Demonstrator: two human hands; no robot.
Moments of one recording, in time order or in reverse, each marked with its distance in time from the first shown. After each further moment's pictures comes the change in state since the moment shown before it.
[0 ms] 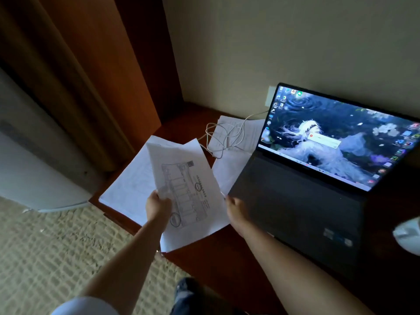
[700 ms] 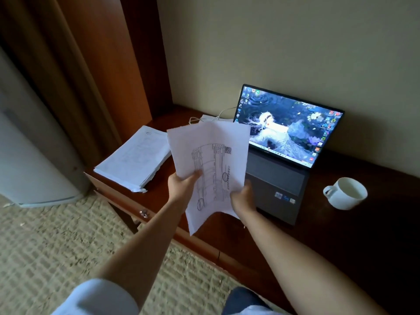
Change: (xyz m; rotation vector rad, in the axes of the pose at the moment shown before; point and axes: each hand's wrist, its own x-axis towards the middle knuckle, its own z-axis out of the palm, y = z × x) left_hand -0.185 0.008 0.020 -0.506 -0.247 0.231; right_hand -0.131 0.056 -0.082 0.170 0.269 -0.113
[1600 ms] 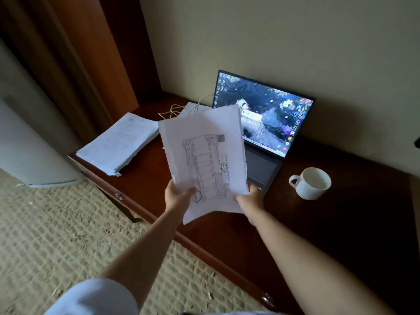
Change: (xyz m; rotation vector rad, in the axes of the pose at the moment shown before) left_hand -0.071 -0.050 0.097 0.144 0.132 -0.144; right_hand 0.024 0.060 -0.134 -0.026 -0.101 0.073
